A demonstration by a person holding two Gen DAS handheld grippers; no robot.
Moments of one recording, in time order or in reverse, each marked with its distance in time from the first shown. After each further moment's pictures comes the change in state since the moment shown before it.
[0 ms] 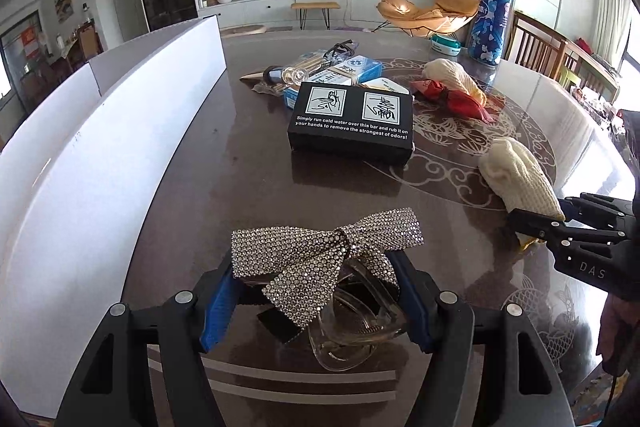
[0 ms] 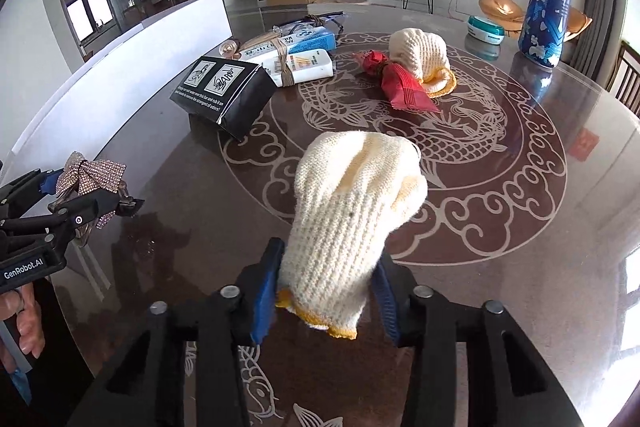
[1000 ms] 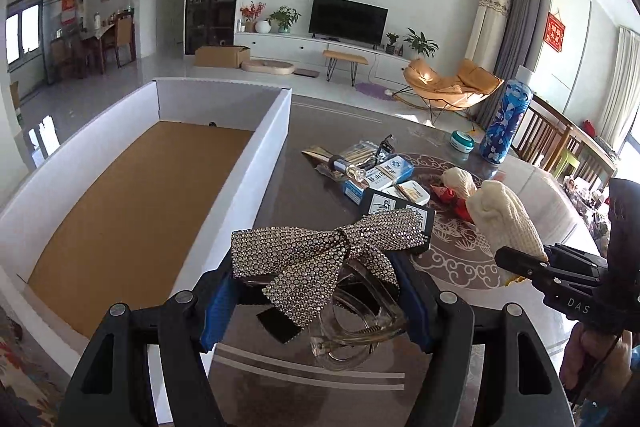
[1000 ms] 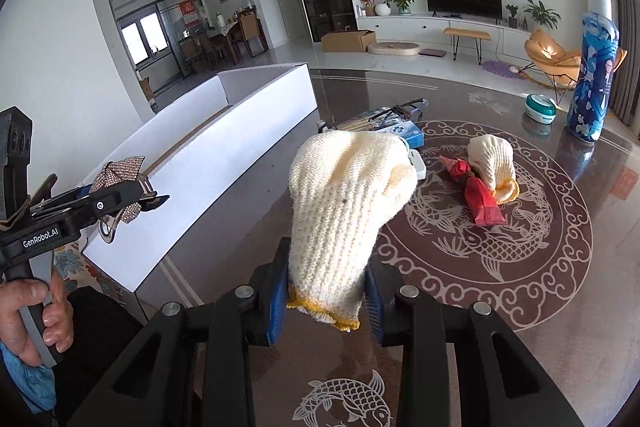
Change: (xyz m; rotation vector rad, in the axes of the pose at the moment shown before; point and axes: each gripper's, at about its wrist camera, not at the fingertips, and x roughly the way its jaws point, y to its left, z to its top) left arm -0.108 0.100 0.033 -0.204 -0.169 -0.003; right arm -0.073 0.072 0.056 -0.071 -0.164 0.200
